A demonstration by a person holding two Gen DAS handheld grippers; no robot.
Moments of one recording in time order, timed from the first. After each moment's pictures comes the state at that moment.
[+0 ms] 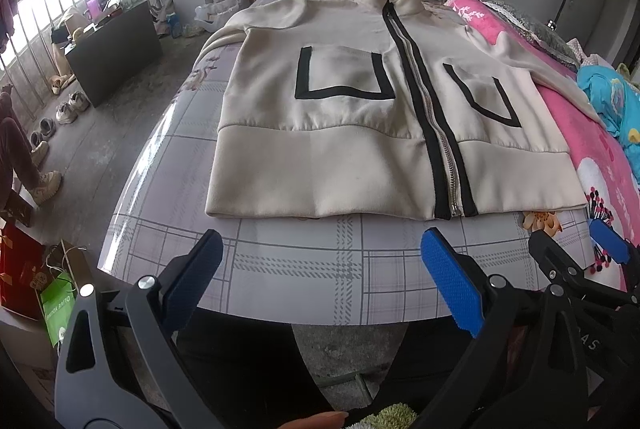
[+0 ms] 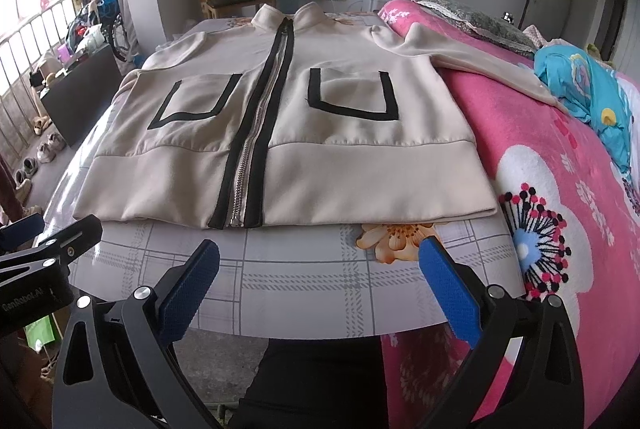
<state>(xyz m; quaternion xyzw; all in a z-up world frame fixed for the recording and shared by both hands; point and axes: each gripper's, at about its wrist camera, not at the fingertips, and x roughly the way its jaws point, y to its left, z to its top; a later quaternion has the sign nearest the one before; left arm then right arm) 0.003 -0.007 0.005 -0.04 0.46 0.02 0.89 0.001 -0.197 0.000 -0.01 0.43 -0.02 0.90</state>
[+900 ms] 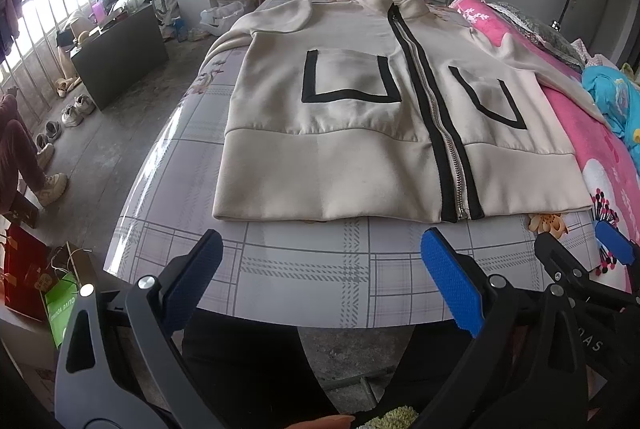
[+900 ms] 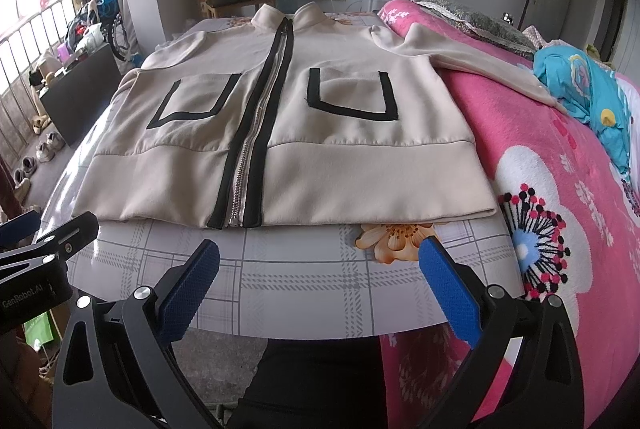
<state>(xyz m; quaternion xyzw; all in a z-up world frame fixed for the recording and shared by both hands) 0.000 -0.002 0.008 -0.04 0.45 0.02 0.89 0.001 -0.197 0.001 -0.01 0.43 -0.02 0.90</state>
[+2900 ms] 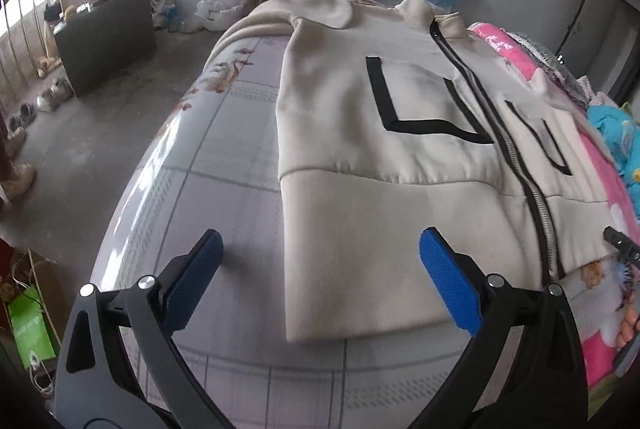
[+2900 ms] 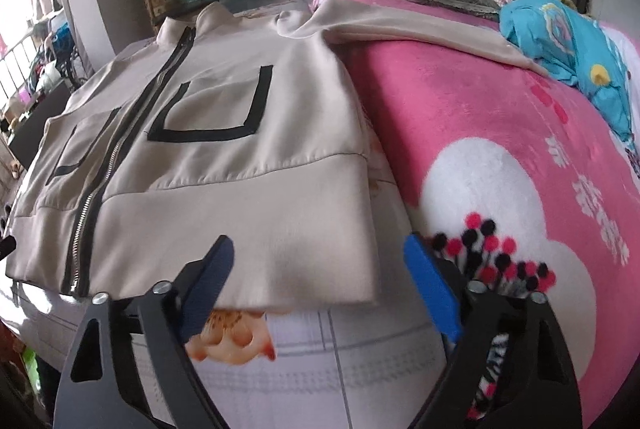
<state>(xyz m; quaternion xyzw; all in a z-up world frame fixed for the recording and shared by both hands) 0.077 0.087 -0.059 -0.09 0.43 0.00 0.90 0.080 -0.333 -0.049 0.04 0.44 -0.07 0.89</state>
